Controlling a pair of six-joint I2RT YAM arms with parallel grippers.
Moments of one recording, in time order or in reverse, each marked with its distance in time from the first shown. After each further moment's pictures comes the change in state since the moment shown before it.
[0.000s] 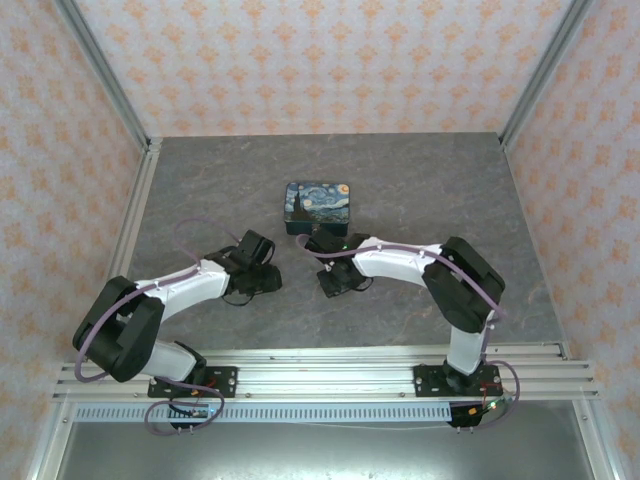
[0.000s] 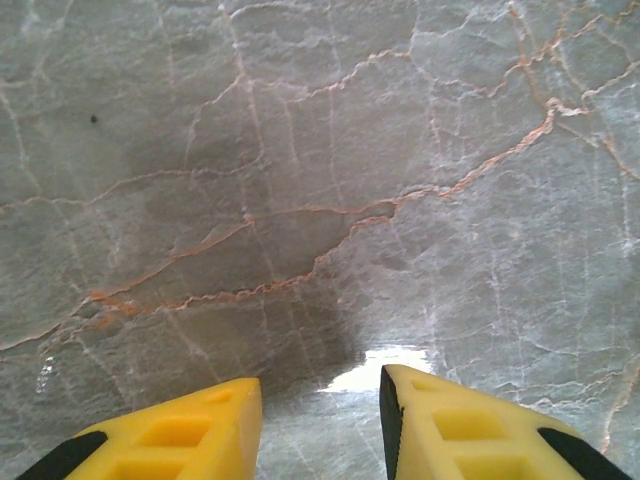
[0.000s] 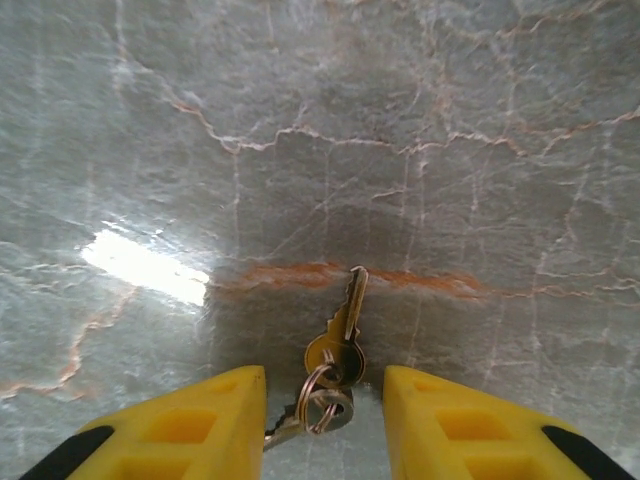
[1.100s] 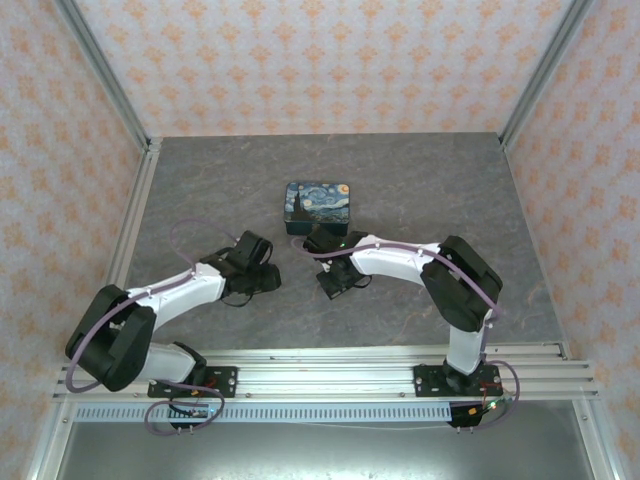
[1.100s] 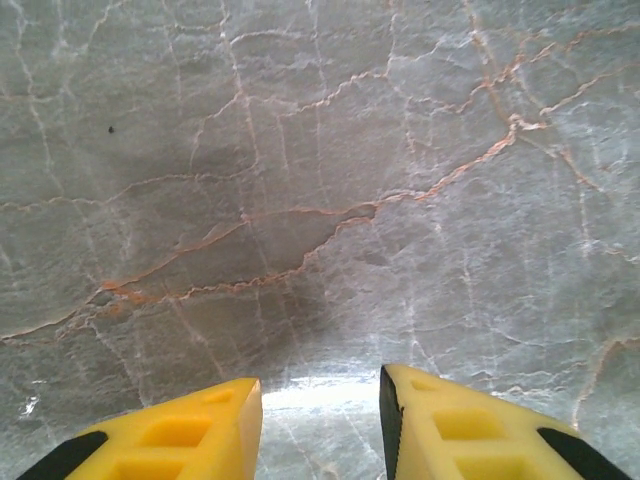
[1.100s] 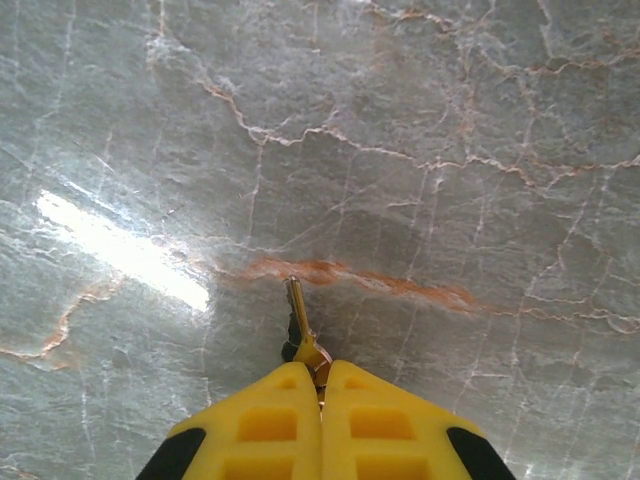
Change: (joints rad) left arm -0.006 -0.065 -0.013 0.000 -0.014 -0.008; right arm 0.000 0.010 0.034 -0.048 0.020 -0.157
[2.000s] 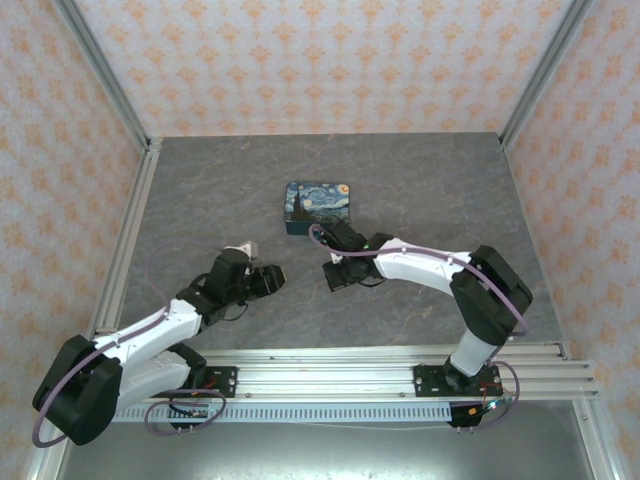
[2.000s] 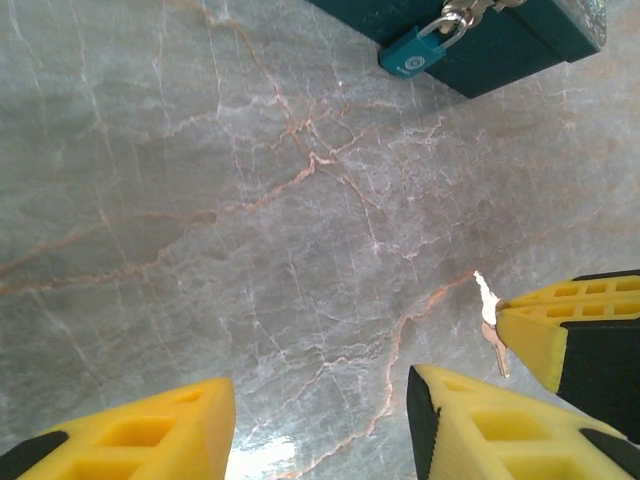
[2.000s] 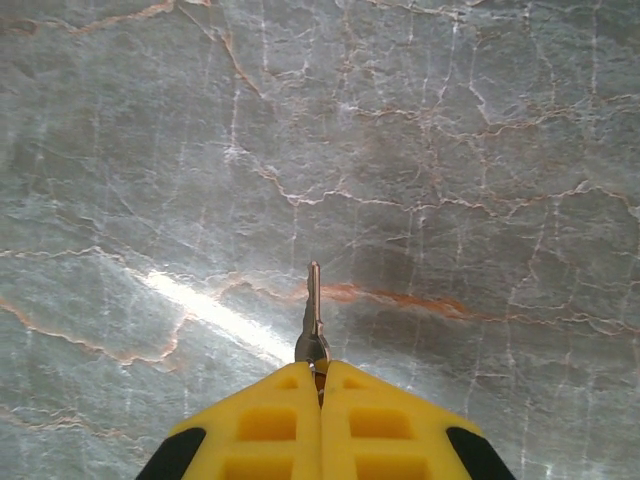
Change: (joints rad) left arm 0.000 -0.307 -0.283 0.372 0.130 -0.135; right arm -0.062 -0.181 -0.156 0.214 -0.133 0.105
